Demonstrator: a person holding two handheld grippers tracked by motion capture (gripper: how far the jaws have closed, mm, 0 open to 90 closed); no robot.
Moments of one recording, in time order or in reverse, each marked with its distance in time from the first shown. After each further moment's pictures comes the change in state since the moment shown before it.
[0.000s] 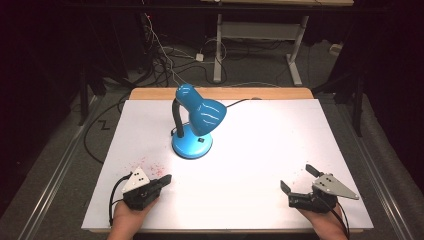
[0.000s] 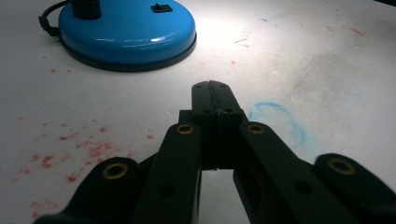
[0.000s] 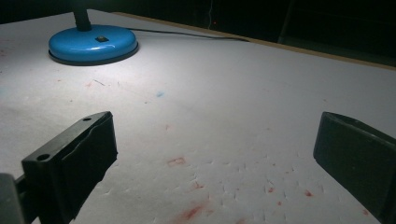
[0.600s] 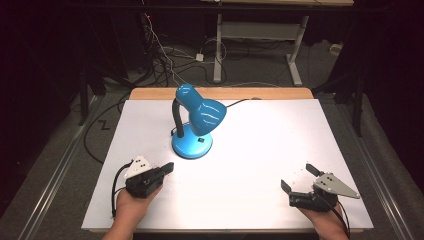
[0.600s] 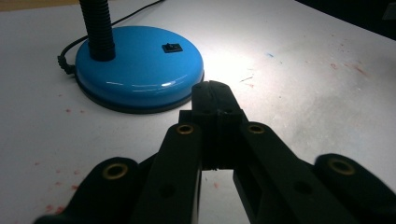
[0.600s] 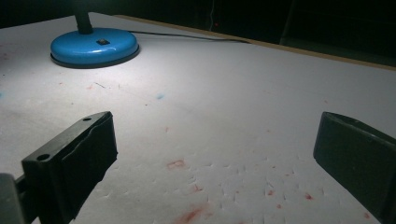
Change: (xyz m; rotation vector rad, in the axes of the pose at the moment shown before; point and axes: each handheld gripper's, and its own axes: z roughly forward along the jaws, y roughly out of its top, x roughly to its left) left arm 0.000 0.038 0.004 -0.019 0.027 -0.048; right arm -0.003 0.001 0.001 -0.009 0.008 0.006
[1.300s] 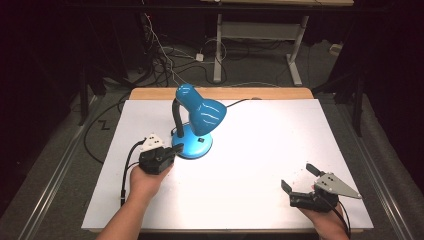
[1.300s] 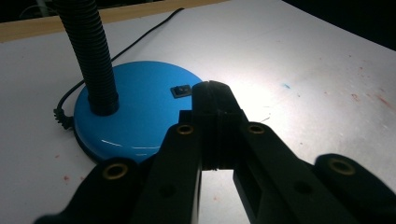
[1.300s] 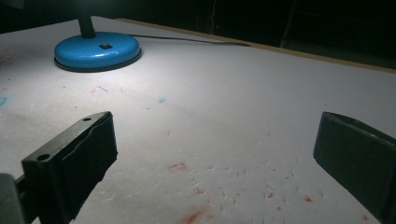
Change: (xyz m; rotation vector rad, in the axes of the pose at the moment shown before) left arm 0.014 0.049 0.042 0.018 0.013 0.002; right arm 0.001 0.002 -0.002 -0.005 0.006 0.006
